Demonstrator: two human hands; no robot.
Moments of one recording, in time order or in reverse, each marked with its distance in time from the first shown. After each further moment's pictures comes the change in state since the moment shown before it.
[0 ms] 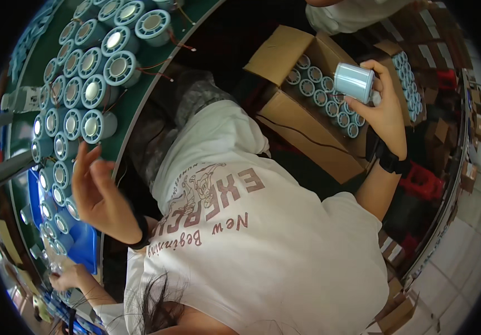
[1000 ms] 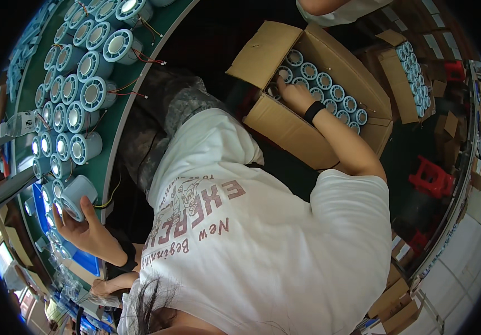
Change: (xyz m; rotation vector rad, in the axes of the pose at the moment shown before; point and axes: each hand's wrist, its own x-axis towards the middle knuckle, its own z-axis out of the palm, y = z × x) left_hand -0.006 -0.018 -0.013 0.330 0.257 -0.117; right_hand 0.088 0.222 0.137 -0.891 -0.437 -0.171
